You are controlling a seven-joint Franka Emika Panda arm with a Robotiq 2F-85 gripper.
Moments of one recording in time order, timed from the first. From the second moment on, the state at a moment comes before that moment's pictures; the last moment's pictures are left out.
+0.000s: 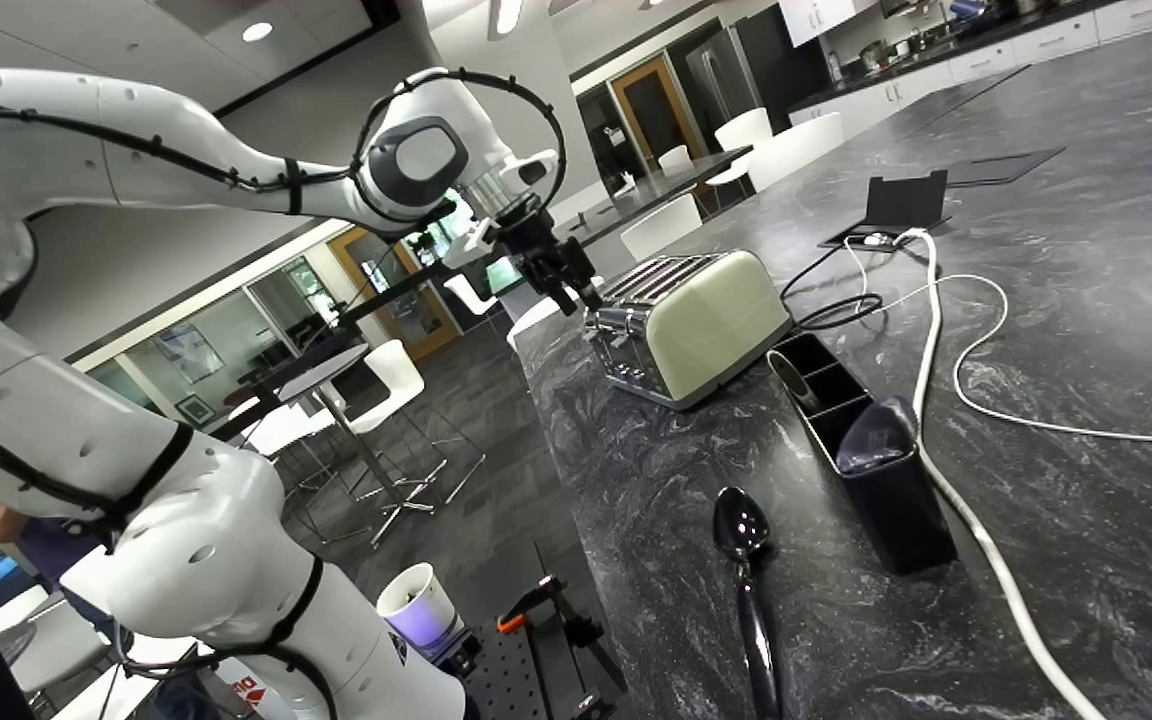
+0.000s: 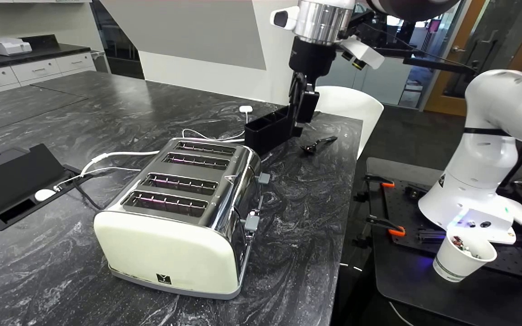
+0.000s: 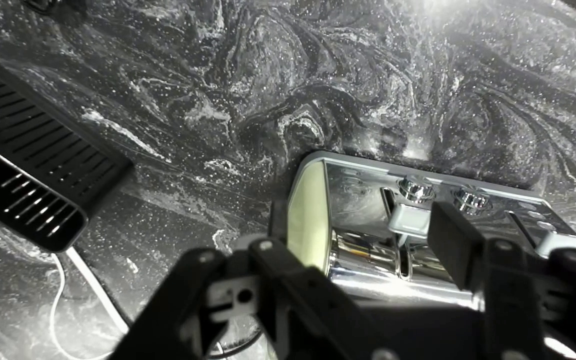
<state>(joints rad) 0.18 -0.29 0.18 -2.38 0.03 2.23 0.01</state>
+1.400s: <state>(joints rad) 0.19 -0.09 0.25 -2.37 -0.07 2.48 0.19</state>
